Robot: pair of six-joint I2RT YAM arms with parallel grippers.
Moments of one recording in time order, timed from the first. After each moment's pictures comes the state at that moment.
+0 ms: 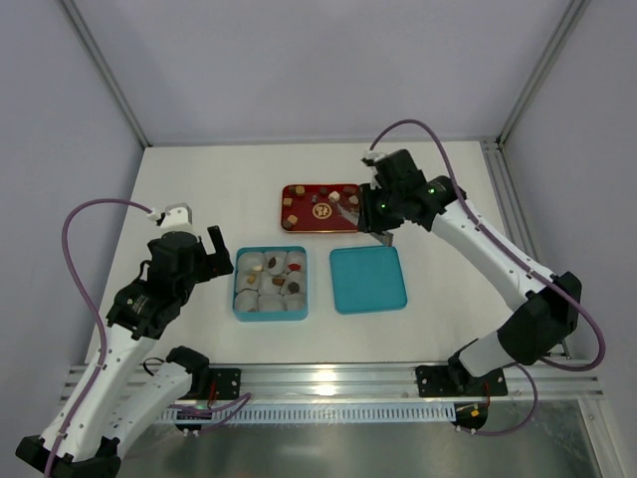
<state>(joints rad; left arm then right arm) -0.42 0.69 0.89 -0.80 -0.38 -0.45 0.61 1.49 1.46 -0.86 -0.05 0.32</state>
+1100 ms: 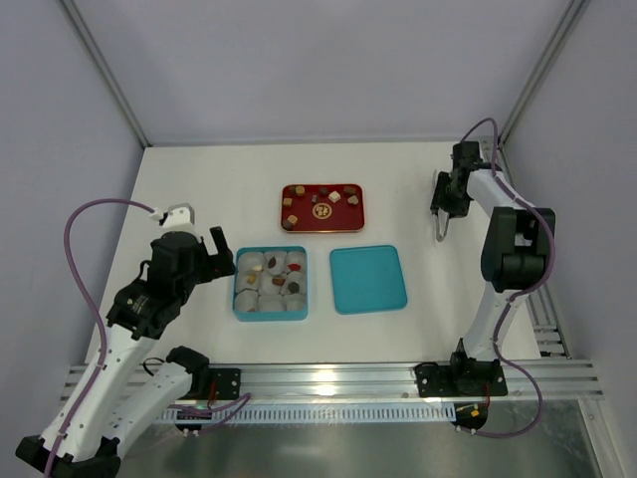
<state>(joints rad) -0.42 0.69 0.89 -0.80 -0.34 -0.45 -0.05 1.95 1.48 -0.64 0.03 0.21</state>
